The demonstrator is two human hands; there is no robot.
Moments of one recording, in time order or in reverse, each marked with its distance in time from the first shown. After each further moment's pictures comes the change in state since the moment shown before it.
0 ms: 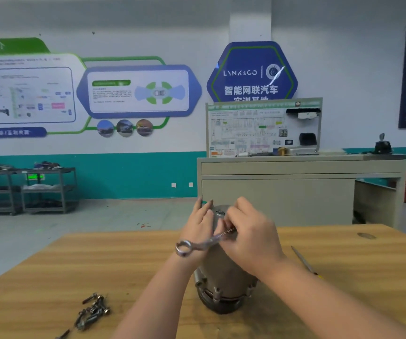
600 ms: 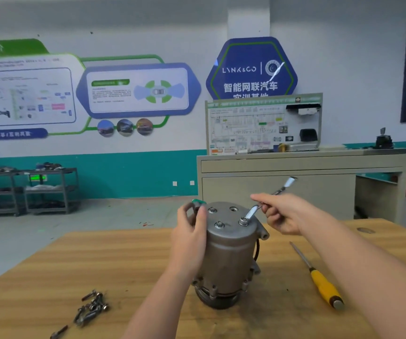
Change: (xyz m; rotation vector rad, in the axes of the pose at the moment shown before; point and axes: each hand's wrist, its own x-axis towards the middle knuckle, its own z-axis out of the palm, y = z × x) left_hand -0.016 -0.010 0.014 -0.312 0.302 -0.095; right_hand 0.031 0.091 -0.017 1.040 -0.355 1.509
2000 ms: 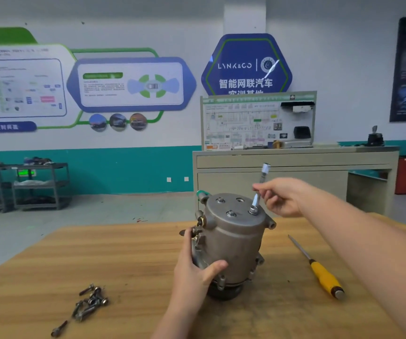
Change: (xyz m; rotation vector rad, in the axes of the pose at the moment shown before) left_hand -0.035 -0.083 -0.006 -0.035 -0.120 -0.015; right_hand 0.009 -0.016 0.008 -0.037 -0.024 0.091
